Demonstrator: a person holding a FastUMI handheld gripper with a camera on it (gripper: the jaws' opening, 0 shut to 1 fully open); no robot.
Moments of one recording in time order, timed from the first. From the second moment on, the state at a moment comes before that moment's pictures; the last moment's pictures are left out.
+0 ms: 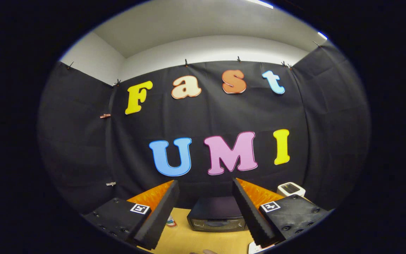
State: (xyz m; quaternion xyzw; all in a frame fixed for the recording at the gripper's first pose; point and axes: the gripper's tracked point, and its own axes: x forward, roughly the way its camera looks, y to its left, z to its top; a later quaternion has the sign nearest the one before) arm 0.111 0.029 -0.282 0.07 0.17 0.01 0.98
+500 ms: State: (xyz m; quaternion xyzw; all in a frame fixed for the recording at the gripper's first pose) arm 0.149 0.005 -0.516 0.06 0.32 -0.02 0.95
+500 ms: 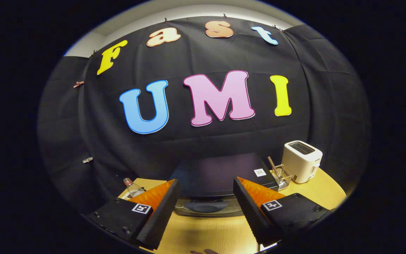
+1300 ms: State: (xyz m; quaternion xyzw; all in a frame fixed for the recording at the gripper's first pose) arm 0.143 0.004 -0.633 -0.01 0.39 -0.06 0.92
